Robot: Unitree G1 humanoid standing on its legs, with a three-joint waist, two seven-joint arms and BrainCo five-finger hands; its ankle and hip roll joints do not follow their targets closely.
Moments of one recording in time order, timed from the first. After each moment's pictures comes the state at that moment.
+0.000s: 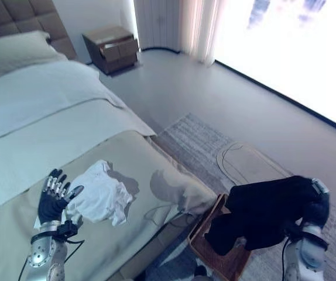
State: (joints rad) left arm 0.19 0.24 0.18 0.09 -0.42 -0.39 0.10; right arm 0.19 -0.32 -0.34 0.24 0.38 -0.31 -0.20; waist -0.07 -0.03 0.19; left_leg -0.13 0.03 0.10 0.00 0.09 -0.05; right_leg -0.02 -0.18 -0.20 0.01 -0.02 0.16
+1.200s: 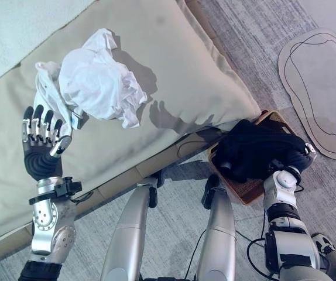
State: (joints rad) left arm 0.00 0.35 -0.03 -0.18 -0.53 -0.51 0.29; right arm -0.58 -0.47 -0.16 1.03 0.52 -0.36 -0.51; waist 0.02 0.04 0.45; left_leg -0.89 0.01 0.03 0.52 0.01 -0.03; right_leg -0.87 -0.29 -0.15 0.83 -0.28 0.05
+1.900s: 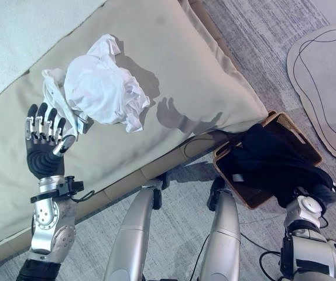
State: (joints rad) left arm -0.01 0.38 -0.06 -0.18 -0.53 -0.52 0.31; right arm -0.47 -0.59 -0.31 1.27 0.60 -0.31 -0.51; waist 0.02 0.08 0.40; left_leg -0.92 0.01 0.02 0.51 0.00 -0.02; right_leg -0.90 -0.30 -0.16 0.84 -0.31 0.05
